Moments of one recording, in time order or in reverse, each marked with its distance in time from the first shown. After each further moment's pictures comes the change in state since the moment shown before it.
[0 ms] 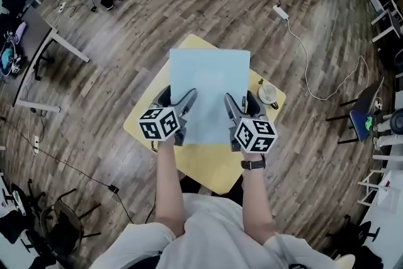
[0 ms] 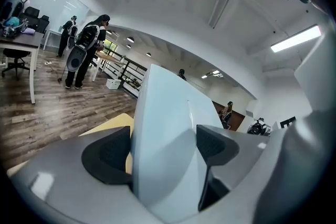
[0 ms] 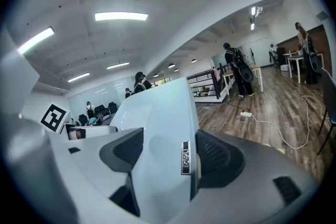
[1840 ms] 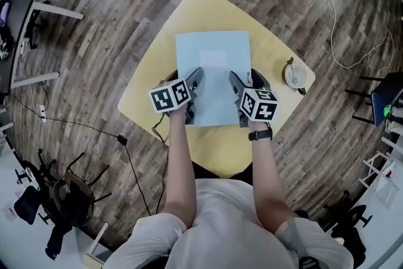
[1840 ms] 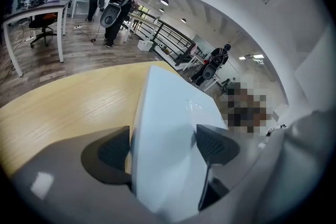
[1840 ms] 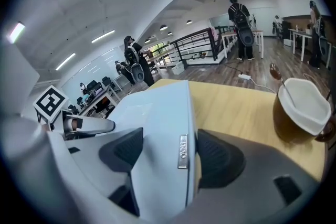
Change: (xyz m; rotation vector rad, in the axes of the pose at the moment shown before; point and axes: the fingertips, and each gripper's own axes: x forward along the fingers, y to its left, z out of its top) left arm 0.090 0.127 -0.150 -0.267 0.361 0.262; right arm 0.124 -0.073 -0.175 0.077 0.414 -0.010
